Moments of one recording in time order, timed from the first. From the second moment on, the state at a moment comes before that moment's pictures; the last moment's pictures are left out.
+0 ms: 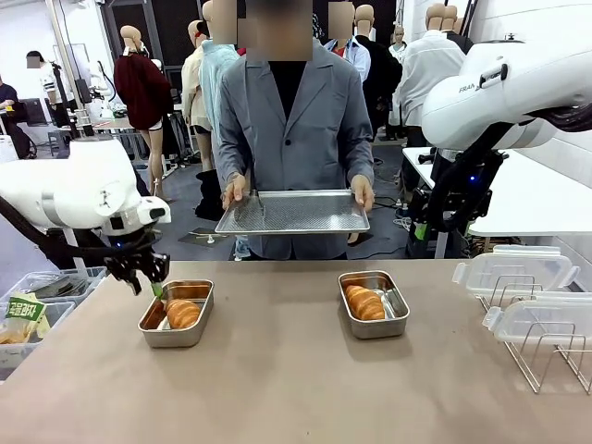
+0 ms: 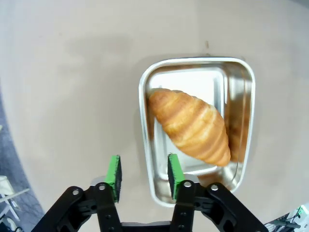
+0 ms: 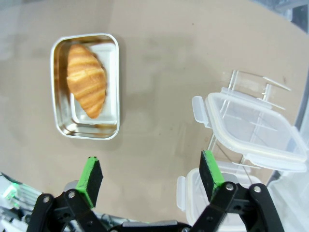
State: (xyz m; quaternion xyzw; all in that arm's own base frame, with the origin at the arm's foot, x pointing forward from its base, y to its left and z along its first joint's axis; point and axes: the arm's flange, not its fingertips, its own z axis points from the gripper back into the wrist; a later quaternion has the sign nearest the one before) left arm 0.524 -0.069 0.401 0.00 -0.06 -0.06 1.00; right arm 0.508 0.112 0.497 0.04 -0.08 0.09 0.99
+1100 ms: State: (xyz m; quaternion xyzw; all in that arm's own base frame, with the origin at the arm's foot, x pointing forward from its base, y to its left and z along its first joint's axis) left arm 0.465 0.009 0.569 0.07 -0.08 -0.05 0.99; right arm 0.508 0.113 0.497 0.04 -0.08 0.09 0.99
